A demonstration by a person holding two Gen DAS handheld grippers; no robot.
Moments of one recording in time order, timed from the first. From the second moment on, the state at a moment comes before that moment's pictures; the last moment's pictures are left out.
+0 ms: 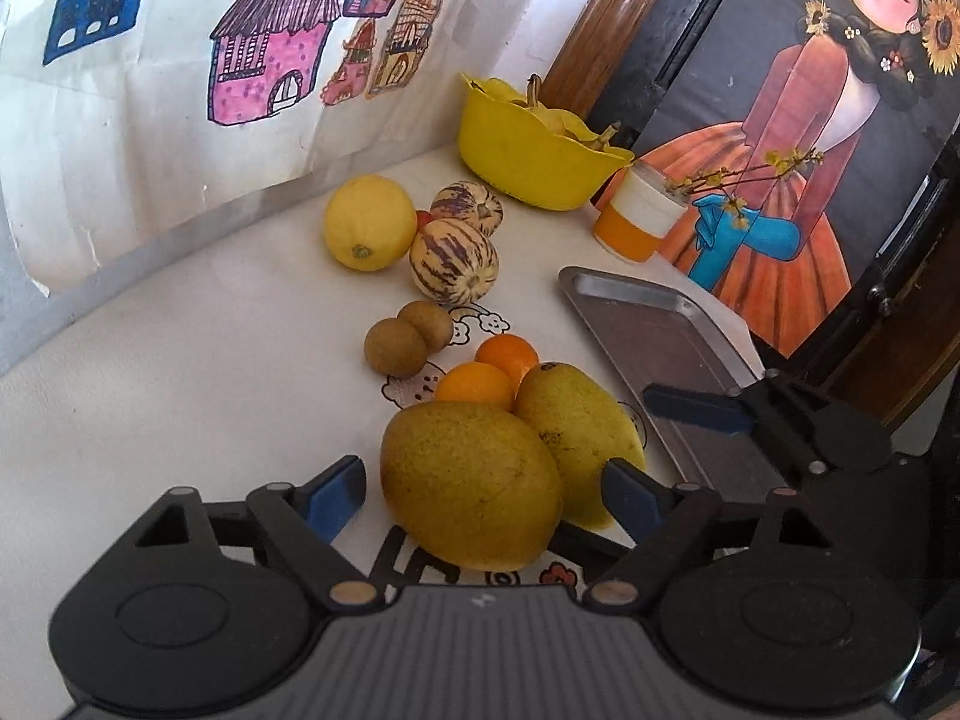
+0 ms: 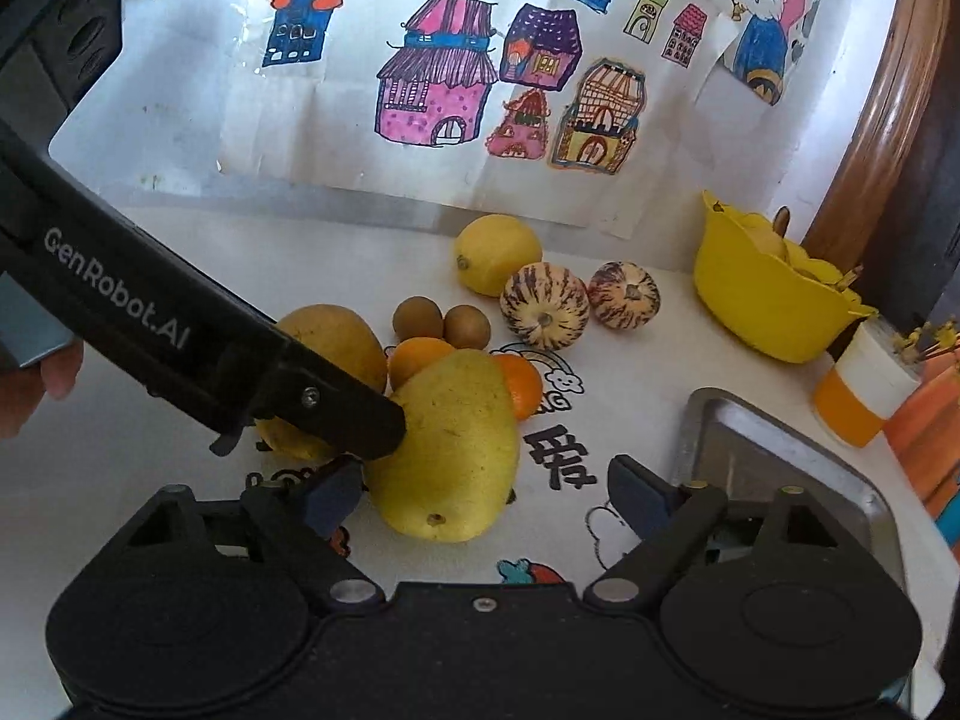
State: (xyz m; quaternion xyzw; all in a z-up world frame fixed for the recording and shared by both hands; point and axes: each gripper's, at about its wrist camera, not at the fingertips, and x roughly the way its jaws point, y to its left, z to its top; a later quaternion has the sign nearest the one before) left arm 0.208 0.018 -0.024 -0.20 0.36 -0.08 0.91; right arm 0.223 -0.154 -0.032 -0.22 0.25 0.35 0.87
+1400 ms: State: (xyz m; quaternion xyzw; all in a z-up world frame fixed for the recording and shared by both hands) left arm 0.207 0.000 -0.008 -0.24 0.34 -0.07 0.91; right arm 0.221 -0.207 -0.013 -0.09 0.27 0.35 0.90
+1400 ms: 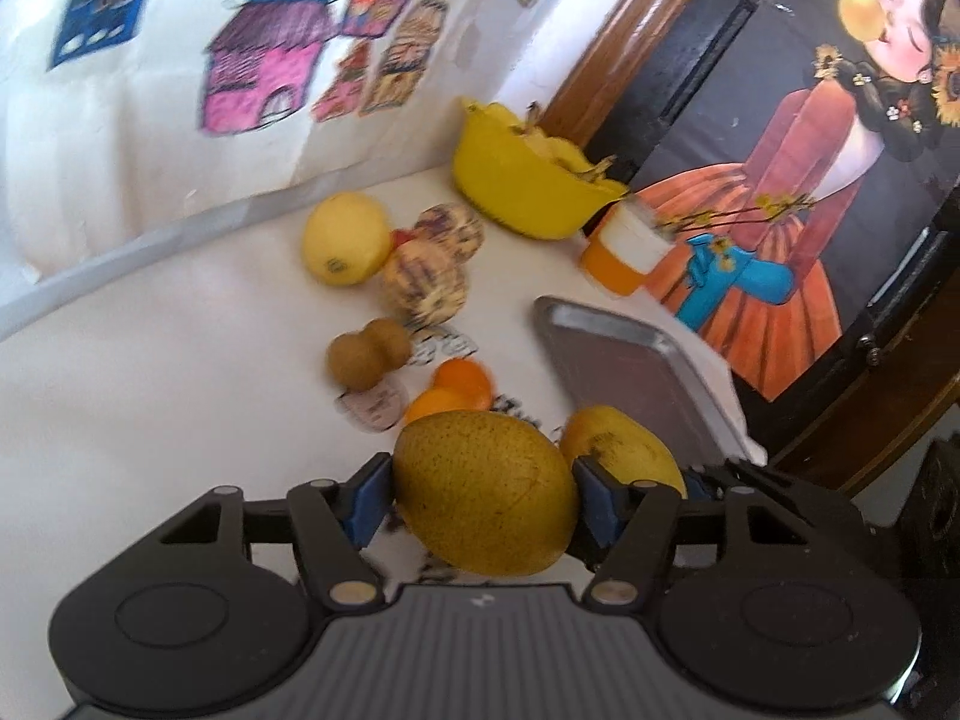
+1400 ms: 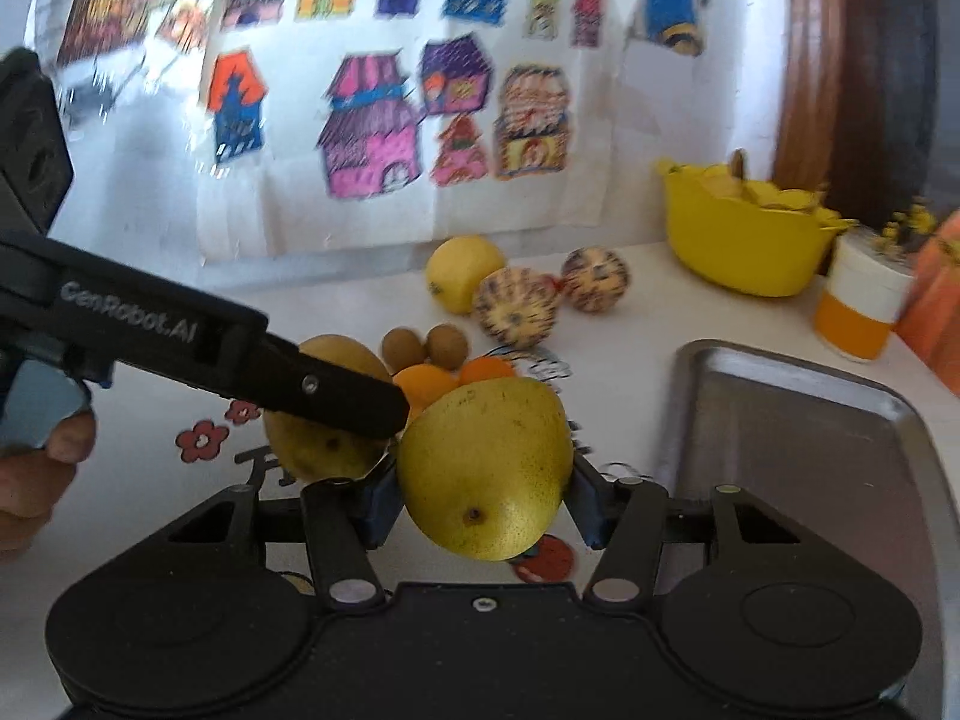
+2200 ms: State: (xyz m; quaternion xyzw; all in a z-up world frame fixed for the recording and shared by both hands) left arm 0.370 -0.105 -0.016 -0.18 0.34 -0.13 0.92; right arm 0.336 -0.312 -0.030 -0.05 0.31 0.17 0.93
